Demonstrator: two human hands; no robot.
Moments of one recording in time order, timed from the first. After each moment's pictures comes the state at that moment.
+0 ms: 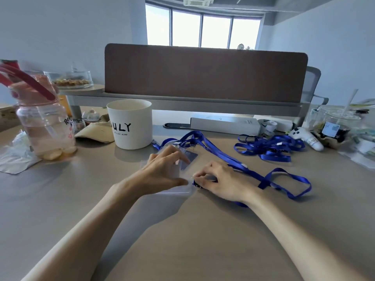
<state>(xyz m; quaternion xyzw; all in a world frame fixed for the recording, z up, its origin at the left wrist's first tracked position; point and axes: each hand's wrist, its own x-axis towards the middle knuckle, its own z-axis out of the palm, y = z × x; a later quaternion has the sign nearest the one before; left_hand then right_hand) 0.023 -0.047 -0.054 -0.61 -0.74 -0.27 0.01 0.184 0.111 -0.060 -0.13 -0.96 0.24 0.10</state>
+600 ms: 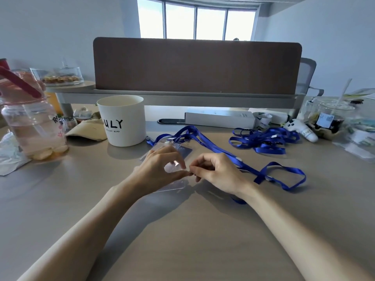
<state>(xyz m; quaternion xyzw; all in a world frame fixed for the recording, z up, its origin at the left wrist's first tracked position) 0.034 -0.036 -0.059 -0.63 -0.70 -0.31 0.08 0.187 0.101 -0.055 -0.09 -0.85 0.47 0.21</state>
